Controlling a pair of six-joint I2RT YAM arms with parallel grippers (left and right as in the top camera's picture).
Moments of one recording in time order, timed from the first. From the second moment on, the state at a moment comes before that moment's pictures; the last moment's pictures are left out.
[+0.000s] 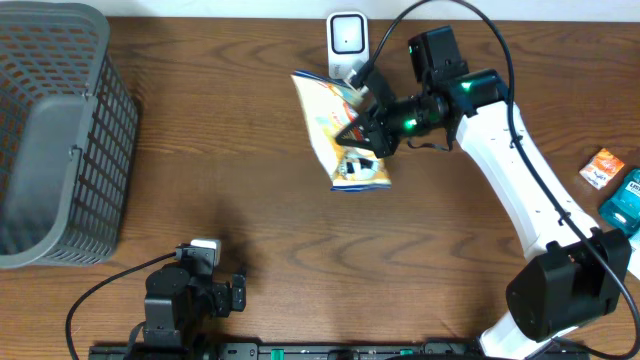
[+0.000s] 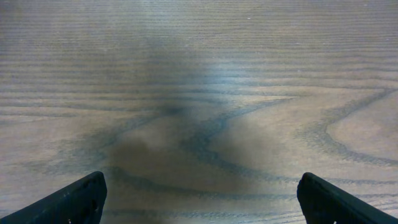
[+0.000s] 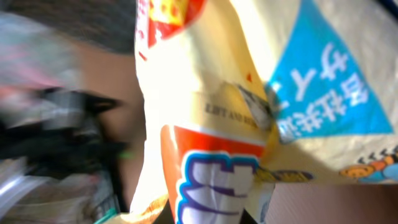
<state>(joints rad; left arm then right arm) -0.08 0.11 0.23 -0.89 0.12 -0.01 0.33 1.79 1.63 -0.99 -0.78 -0.25</state>
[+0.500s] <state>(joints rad) -0.08 0.11 0.23 -0.89 0.12 -0.01 0.36 2.03 1.73 -0.58 -0.17 0.20</state>
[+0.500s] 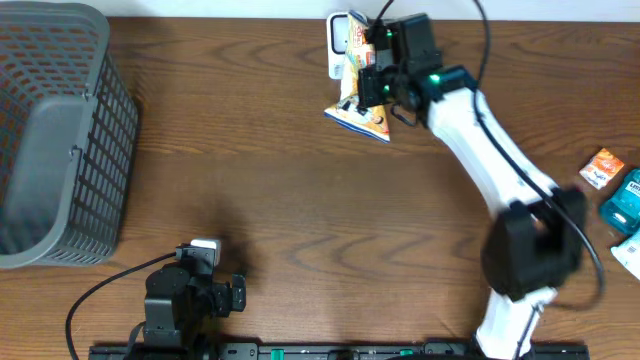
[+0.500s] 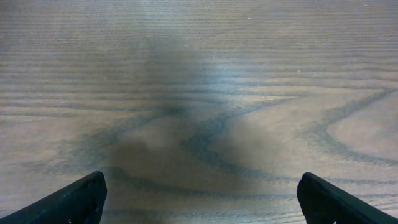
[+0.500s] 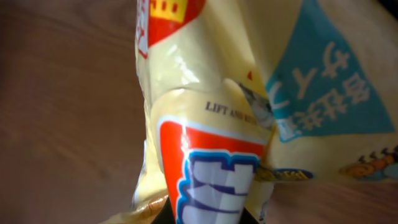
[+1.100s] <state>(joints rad) -0.08 0.11 0.23 -0.89 0.12 -0.01 0.36 2.57 2.54 -1.01 -0.18 0.35</state>
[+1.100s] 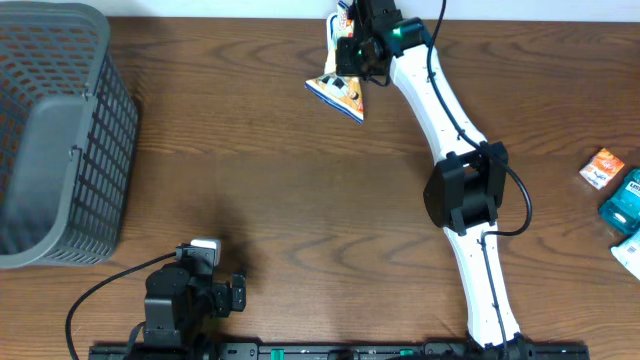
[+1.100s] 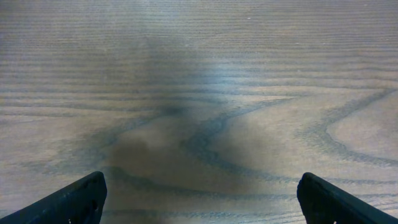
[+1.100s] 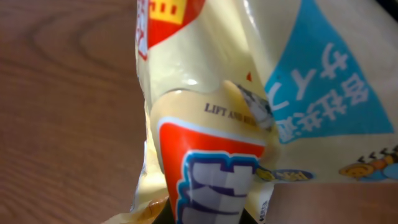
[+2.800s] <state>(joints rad) -0.08 0.11 0.23 -0.89 0.12 -0.01 -0.20 2.08 2.47 -1.33 0.38 0.43</state>
